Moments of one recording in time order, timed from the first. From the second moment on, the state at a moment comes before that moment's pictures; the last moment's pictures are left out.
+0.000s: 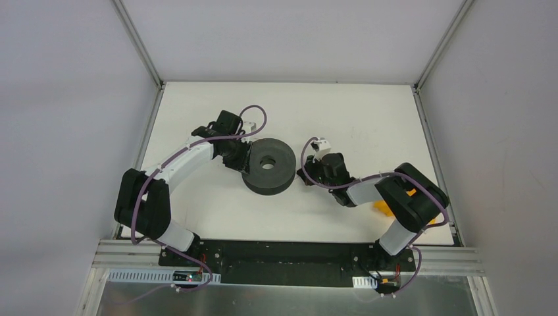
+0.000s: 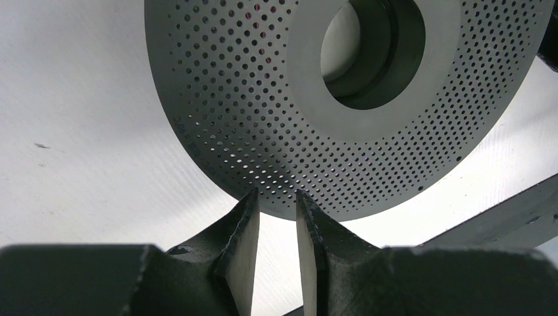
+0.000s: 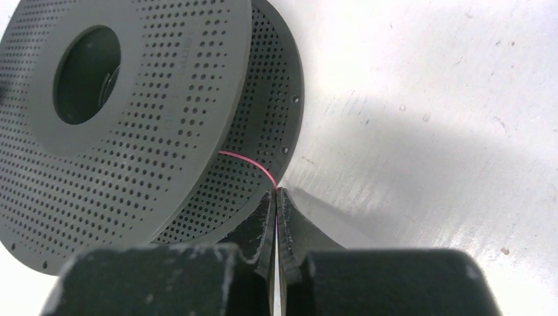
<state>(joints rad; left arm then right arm) -0.41 1.50 1.07 -0.68 0.23 -0.14 0.67 1.67 0.50 0.69 -0.08 0.42</state>
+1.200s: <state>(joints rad) -0.41 1.53 1.10 -0.71 0.22 -0.13 0.70 1.76 0.48 1.01 0.07 0.33</state>
